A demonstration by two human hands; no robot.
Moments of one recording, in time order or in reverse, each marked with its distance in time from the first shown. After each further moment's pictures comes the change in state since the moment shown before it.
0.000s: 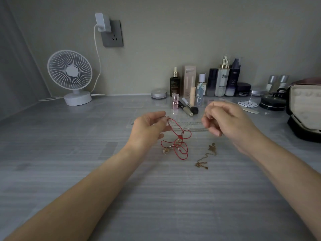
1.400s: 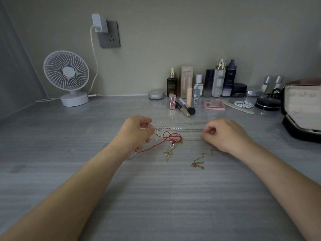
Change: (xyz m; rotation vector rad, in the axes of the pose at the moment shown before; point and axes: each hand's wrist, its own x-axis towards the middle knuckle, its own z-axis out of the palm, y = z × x) left_hand 0.008 -0.001 -0.024 0.383 0.000 -0.053; right_hand 0.008 0.040 -0.011 -0.939 0.004 0.131
